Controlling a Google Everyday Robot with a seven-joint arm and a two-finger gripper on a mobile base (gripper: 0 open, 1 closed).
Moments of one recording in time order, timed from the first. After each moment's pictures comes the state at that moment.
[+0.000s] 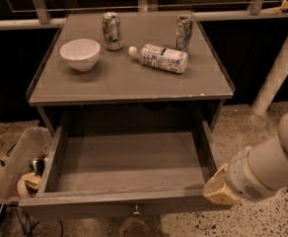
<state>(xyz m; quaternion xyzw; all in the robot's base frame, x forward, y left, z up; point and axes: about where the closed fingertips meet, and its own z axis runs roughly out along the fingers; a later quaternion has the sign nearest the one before) 0.349 -0.176 0.738 -0.52 0.83 0.14 0.16</state>
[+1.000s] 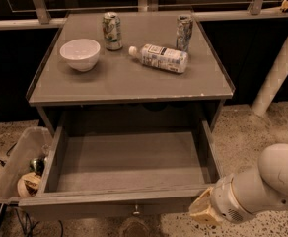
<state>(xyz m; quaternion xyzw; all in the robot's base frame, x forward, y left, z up) 0.331 -0.150 0.660 -0.50 0.83 0.20 0.17</state>
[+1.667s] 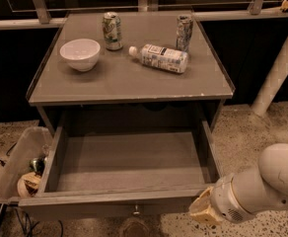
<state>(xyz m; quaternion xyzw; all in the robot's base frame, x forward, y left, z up) 0.331 -0.150 0.659 -0.50 0.83 0.20 0.17</state>
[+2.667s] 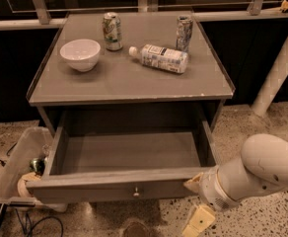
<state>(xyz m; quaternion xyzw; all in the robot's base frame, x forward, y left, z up) 0.354 -0.130 0.648 -0.52 0.81 0.22 0.17</state>
